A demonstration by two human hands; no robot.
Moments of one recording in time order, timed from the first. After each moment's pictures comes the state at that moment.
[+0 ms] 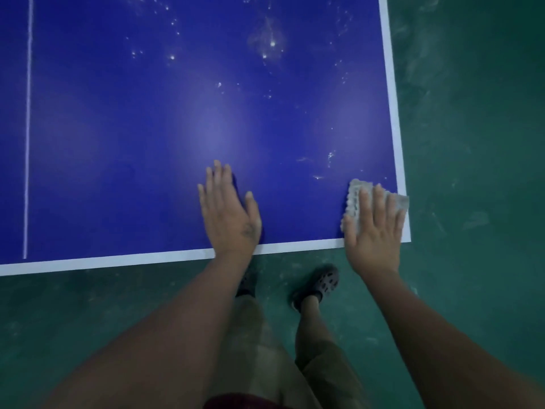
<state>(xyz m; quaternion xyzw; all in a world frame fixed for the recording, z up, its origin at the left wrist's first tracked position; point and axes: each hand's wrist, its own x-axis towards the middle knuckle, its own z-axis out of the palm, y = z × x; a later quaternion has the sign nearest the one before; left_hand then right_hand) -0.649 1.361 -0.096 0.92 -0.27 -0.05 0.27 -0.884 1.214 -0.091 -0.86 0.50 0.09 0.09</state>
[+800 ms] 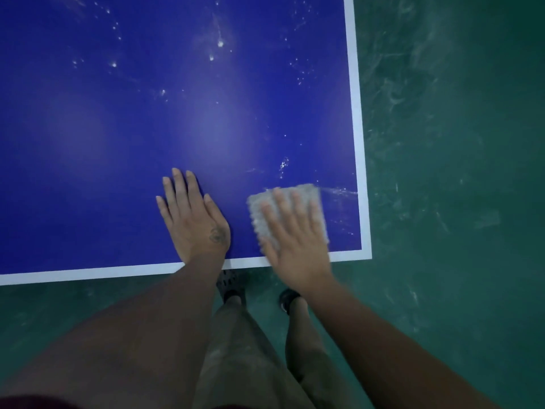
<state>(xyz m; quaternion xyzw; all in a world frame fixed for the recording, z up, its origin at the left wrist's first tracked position) -0.681 1.309 -0.105 0.97 -0.21 -0.02 0.11 -0.855 1.202 -0.095 -0.96 0.25 0.05 0.11</state>
